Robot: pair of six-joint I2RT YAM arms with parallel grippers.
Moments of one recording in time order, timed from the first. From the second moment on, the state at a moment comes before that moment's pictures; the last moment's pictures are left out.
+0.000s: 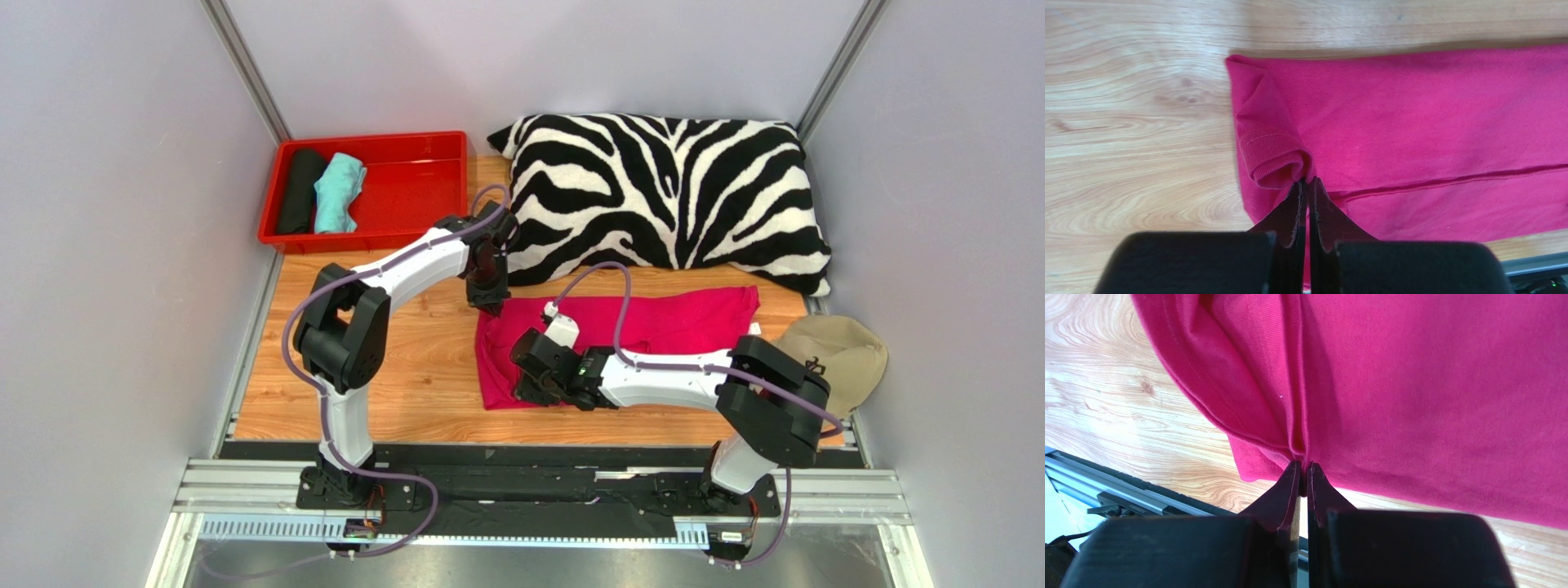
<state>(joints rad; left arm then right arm) -0.57 1.92 1.47 -0.82 0.02 -0.59 1.11 1.61 0.86 -0.20 0.20 1.23</state>
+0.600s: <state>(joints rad) -0.62 1.98 1.58 -0.83 0.07 -0.57 1.16 1.48 0.83 -0.25 0.31 1.26</state>
